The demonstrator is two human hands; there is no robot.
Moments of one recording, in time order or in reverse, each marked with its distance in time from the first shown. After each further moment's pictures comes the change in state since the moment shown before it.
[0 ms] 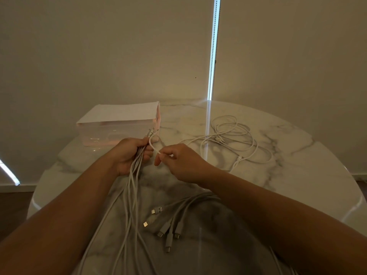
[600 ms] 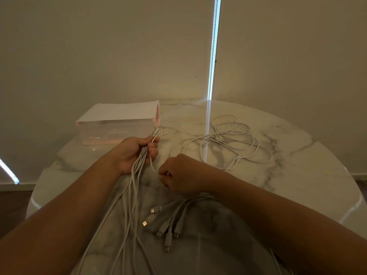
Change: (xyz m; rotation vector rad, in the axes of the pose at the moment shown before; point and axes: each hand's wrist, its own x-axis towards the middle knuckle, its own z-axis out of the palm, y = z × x) left_hand -0.001 0.000 0.007 -0.253 -0.137 -0.124; right_hand -0.008 -0.002 -0.001 -0.494 -0.310 -0.147
